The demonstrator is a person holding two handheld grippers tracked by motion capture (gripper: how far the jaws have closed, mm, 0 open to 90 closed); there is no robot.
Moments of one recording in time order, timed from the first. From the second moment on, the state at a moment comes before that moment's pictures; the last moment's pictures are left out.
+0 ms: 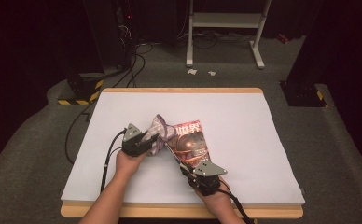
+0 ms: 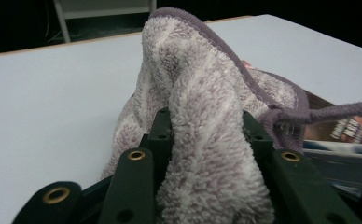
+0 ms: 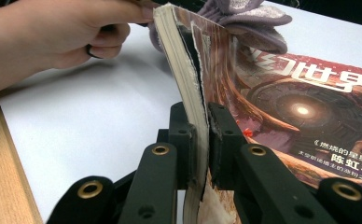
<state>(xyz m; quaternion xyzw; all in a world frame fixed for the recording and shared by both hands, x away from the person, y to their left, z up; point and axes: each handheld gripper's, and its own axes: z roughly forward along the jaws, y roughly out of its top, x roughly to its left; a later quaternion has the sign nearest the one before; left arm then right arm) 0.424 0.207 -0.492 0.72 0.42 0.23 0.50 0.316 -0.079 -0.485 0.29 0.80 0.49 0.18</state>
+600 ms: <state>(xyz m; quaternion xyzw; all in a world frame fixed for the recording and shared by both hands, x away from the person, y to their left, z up) 0.452 0.215 -0.495 0.73 0.44 0.22 0.47 0.317 -0.081 -0.484 0.30 0.80 0.49 0.17</state>
